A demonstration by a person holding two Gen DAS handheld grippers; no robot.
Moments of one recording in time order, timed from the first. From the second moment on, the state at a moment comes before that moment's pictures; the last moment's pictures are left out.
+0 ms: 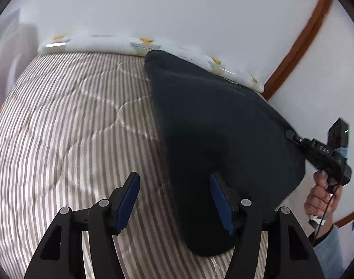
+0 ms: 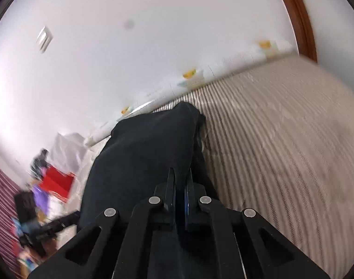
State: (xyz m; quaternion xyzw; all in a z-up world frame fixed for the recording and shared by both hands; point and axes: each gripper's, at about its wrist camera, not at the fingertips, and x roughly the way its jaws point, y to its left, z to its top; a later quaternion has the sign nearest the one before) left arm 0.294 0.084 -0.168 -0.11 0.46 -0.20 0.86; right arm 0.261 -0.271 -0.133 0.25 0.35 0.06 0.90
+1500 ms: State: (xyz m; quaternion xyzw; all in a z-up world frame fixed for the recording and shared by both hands) left arm 0.207 0.076 -0.162 -0.06 0.42 -0.14 0.90; right arm 0.149 -0.210 -0.132 0.03 0.37 0.04 0.93
